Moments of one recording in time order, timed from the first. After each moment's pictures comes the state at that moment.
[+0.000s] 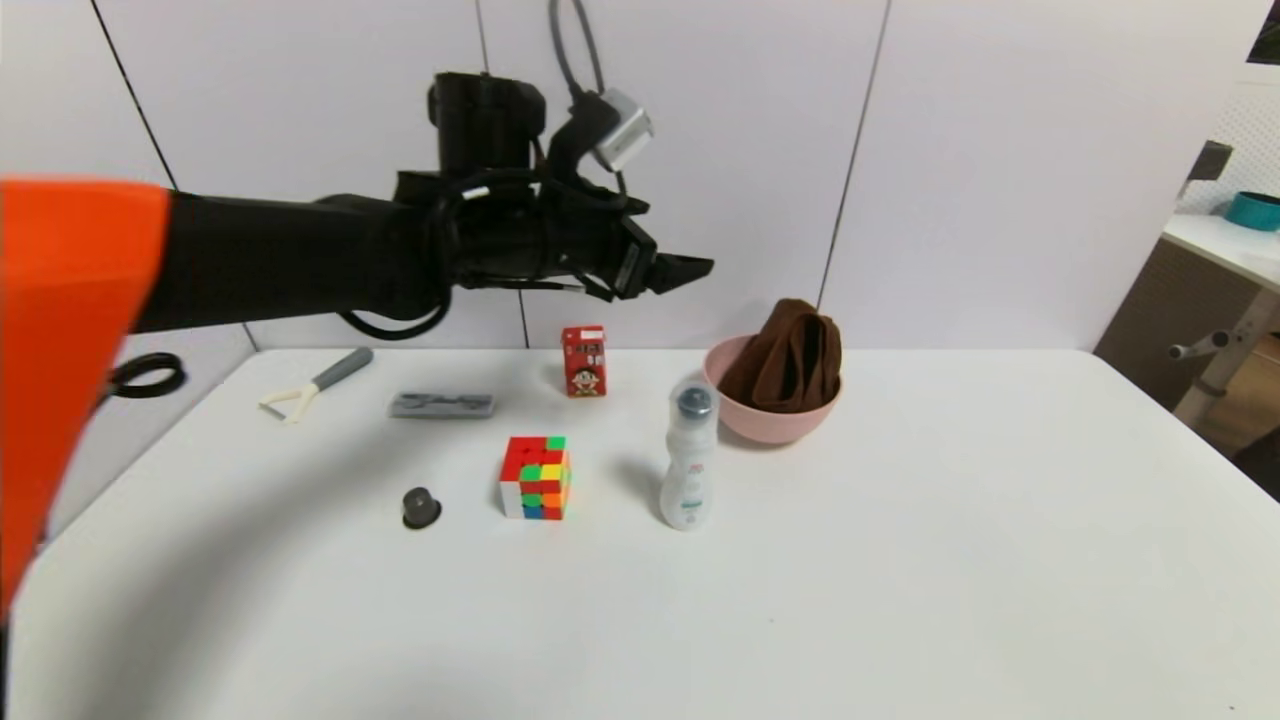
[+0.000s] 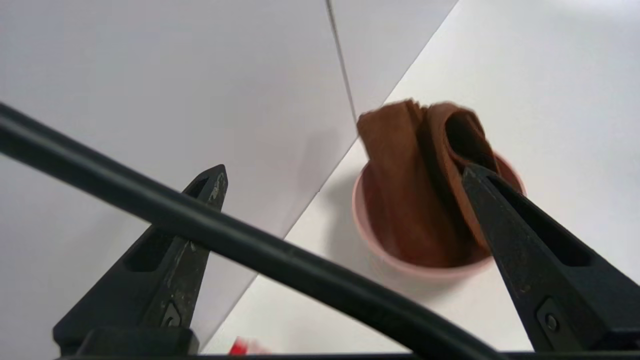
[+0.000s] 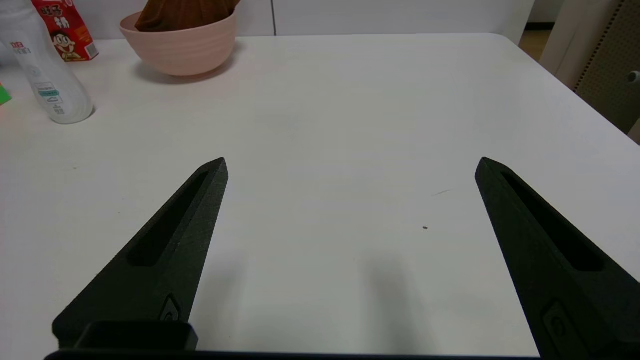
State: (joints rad) left arm -0.51 2.06 -1.78 -0.16 -0.41 0.36; right arm 0.01 0.00 0.00 -0.04 -0.01 0.01
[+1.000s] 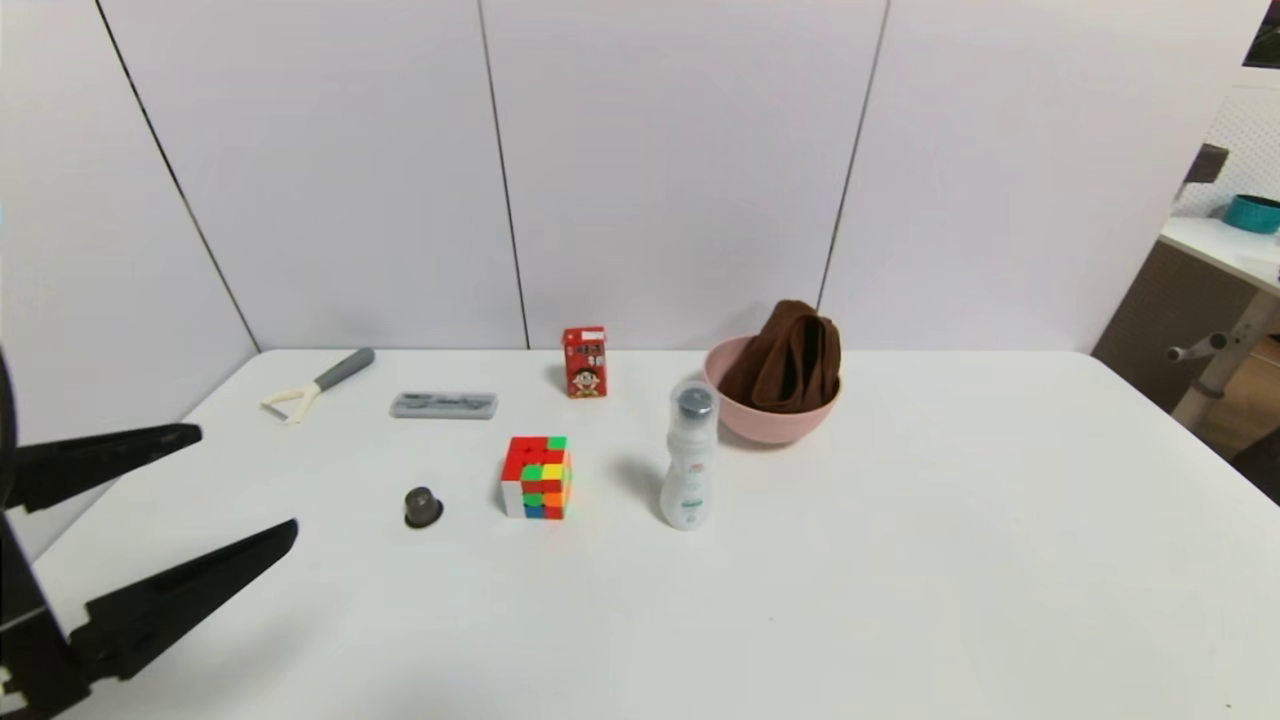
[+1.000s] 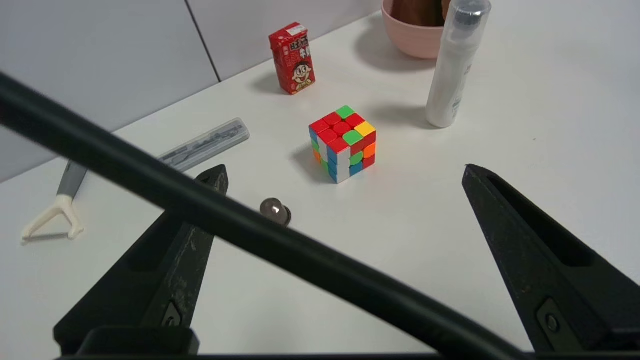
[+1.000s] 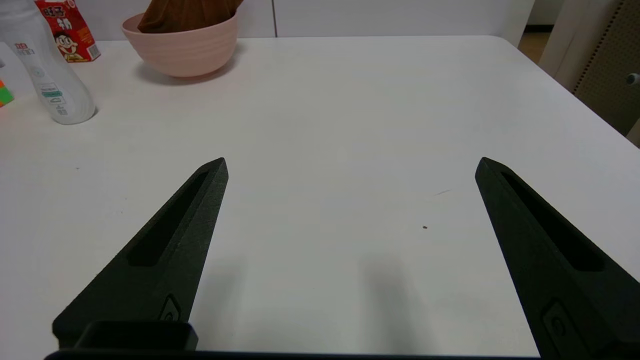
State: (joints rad) left arm -0.20 0.85 -0.53 -0.18 -0.35 0.17; right arm 0.01 0.00 0.00 -0.04 -0.01 0.01
